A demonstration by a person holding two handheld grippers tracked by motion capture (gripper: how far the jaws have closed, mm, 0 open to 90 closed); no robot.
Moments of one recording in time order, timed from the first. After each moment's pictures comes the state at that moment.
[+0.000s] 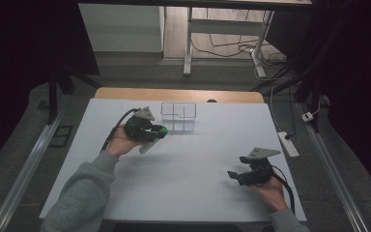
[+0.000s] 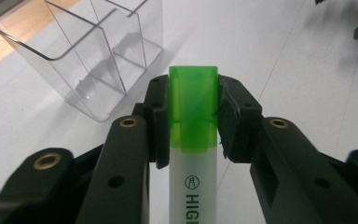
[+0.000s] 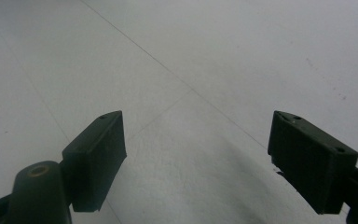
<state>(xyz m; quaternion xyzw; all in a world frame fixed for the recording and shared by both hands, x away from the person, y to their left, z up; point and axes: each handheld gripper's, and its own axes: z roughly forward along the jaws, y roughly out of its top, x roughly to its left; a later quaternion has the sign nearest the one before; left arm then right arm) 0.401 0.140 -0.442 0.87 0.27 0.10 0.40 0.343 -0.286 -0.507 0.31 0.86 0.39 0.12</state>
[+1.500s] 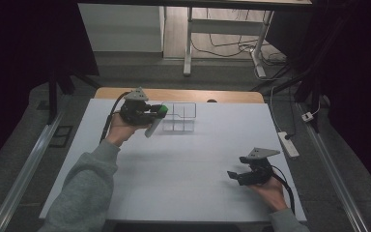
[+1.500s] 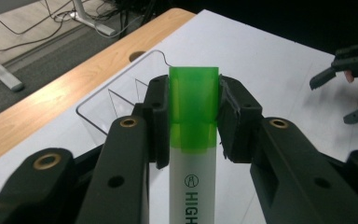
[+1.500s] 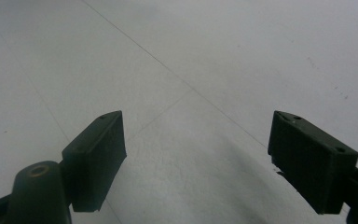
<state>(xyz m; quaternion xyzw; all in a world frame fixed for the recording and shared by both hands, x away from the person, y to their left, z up) 0.415 0.148 -0.397 0.82 0.29 0.14 0.48 0.343 -0.286 -0.508 0.31 0.86 0.39 0.12</state>
